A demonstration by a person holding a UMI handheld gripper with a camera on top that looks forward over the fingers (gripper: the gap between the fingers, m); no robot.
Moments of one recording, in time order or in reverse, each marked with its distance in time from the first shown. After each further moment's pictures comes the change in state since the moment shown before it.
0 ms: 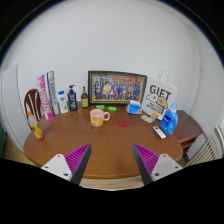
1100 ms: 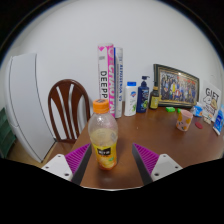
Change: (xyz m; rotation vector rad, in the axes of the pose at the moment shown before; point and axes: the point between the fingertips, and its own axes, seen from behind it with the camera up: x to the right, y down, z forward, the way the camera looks) arm -0.491 0.016 0.181 0.084 -0.218 -0.012
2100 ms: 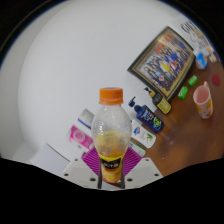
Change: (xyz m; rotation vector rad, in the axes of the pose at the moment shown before) arm 0.098 -0.220 0.050 0.169 -0.381 0.832
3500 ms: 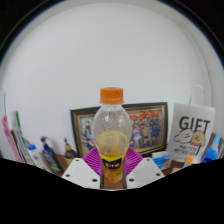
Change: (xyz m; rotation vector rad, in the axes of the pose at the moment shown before) arm 0.248 -0.349 -0.038 0.214 0.419 -0.785
